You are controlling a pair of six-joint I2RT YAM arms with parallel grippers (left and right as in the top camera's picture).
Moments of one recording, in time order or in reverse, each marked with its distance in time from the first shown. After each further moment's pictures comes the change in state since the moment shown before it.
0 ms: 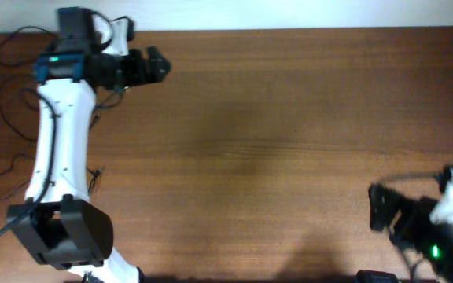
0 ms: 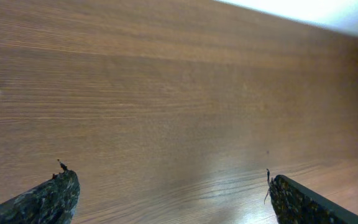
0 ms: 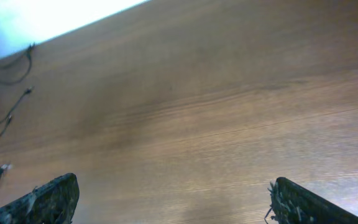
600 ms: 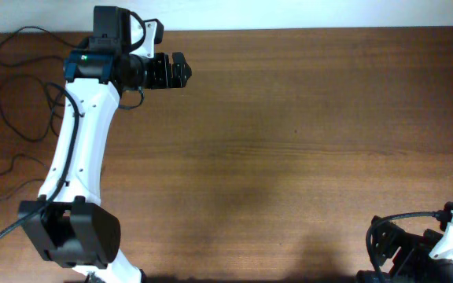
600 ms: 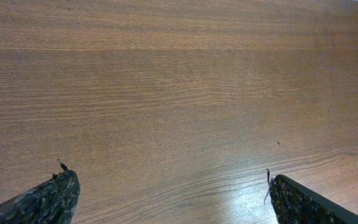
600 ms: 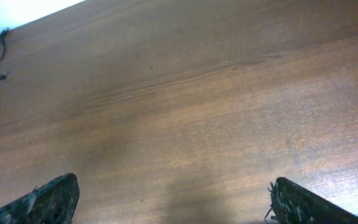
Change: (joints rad) left arm -0.109 0.000 0.000 -0.001 -0.107 0.000; right arm 0.000 -0.109 -0.021 -0.138 0.051 -0.010
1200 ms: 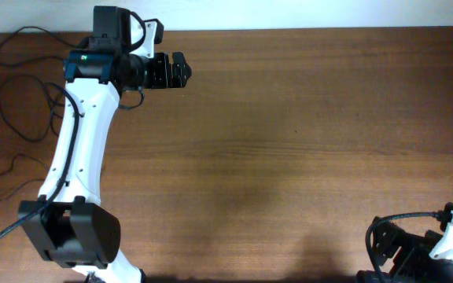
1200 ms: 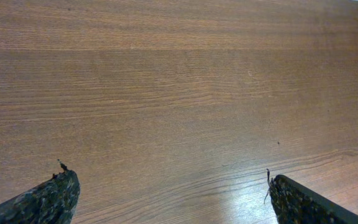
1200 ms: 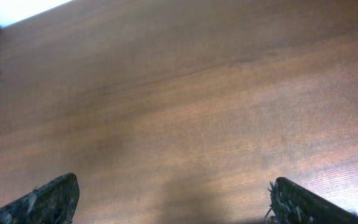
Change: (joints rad) left arm 0.000 0.000 0.000 0.000 0.000 0.000; right arm 0.000 -0.001 -0.008 0.006 0.018 -0.001
